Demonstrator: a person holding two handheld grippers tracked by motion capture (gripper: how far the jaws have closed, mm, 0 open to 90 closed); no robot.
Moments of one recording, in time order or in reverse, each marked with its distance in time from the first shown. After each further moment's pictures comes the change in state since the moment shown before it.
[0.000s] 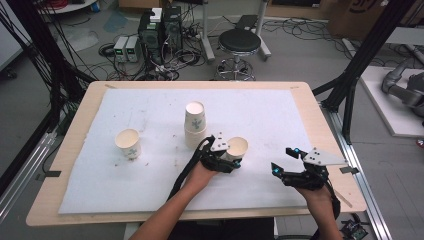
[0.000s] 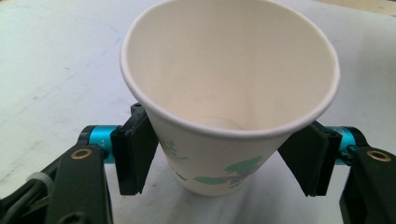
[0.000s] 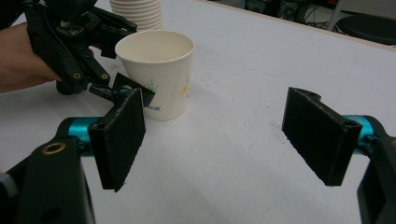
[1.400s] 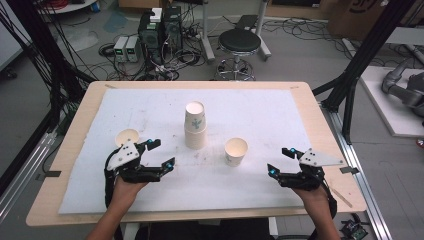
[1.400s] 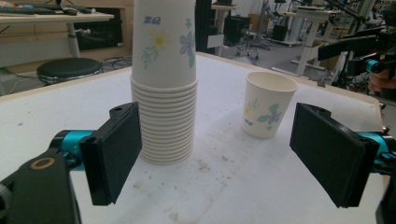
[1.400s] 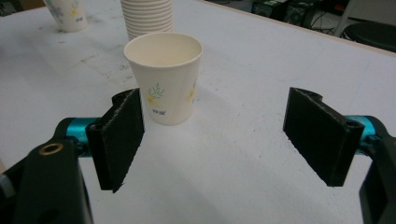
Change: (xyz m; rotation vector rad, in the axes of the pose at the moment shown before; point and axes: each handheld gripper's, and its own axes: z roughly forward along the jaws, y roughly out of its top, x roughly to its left) left arm 0.035 -0.070 -0.201 -0.369 0.155 -0.122; right arm 0.006 0.000 0.006 -0.013 0.020 -0.031
